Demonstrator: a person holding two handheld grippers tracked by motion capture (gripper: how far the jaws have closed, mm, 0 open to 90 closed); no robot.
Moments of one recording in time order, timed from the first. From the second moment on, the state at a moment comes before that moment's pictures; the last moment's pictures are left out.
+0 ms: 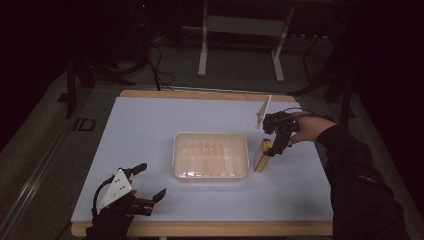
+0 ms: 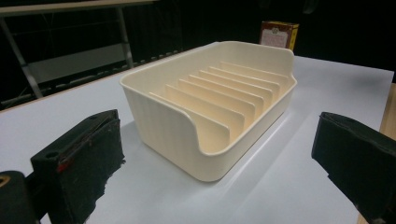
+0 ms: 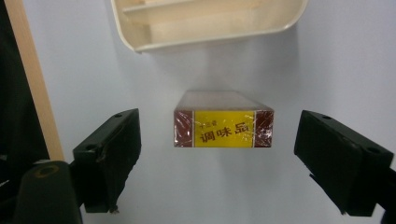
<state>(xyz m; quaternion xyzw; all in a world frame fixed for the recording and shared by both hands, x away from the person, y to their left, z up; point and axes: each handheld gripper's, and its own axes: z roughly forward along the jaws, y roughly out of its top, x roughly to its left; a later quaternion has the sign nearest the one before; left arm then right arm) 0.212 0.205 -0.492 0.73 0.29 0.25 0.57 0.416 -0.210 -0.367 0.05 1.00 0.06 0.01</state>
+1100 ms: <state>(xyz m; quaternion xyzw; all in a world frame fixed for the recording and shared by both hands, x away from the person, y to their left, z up) 0.213 0.205 -0.492 0.73 0.29 0.25 0.57 0.430 -0.210 -0.401 0.05 1.00 0.03 -0.02</state>
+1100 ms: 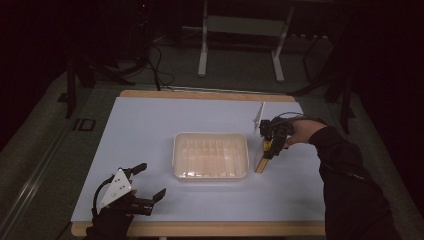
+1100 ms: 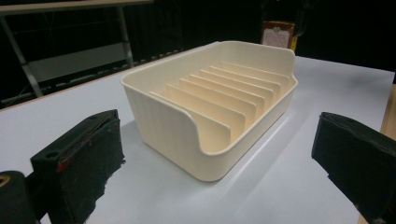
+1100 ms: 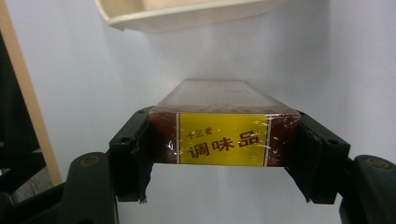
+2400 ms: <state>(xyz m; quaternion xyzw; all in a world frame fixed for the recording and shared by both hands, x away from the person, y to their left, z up) 0.212 0.205 -0.492 0.73 0.29 0.24 0.56 0.403 -0.214 -0.338 -0.01 1.00 0.04 0.01</state>
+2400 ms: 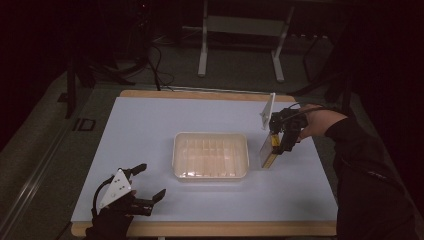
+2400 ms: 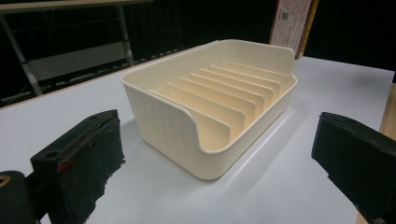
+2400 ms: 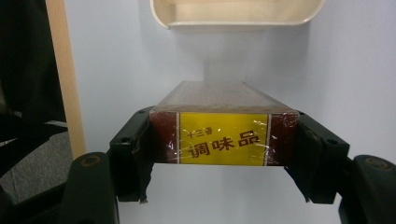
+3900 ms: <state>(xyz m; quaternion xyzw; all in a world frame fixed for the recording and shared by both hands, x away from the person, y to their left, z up) 0.212 0.204 -0.494 0.74 0.28 0.24 0.56 0.396 -0.186 -0.297 -0.03 0.99 0.12 0.01</state>
